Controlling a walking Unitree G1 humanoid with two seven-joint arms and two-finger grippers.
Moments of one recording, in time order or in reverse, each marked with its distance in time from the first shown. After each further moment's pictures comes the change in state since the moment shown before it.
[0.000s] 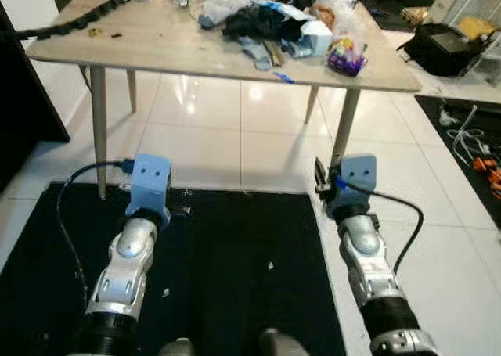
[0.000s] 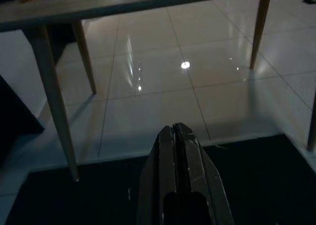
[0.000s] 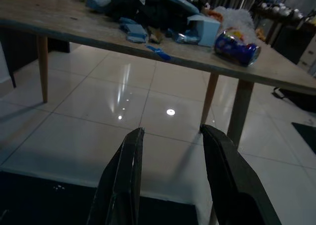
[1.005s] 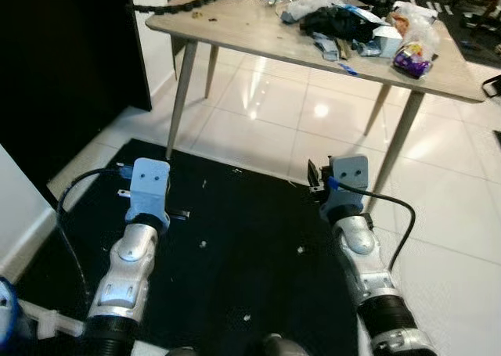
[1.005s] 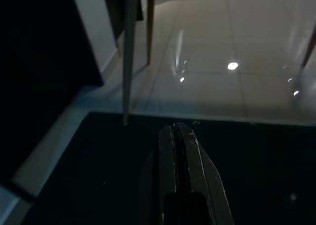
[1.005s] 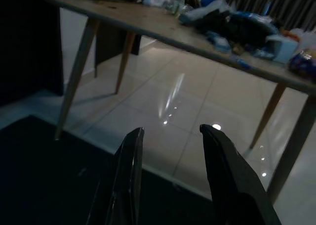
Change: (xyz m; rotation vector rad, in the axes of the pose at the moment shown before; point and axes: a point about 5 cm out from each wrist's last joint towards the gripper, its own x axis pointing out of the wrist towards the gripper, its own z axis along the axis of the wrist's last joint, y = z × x) left arm -0.001 -0.005 -0.006 -0.015 0.008 0.004; right arm -0.001 0.001 -0.003 -0.007 0.022 0.010
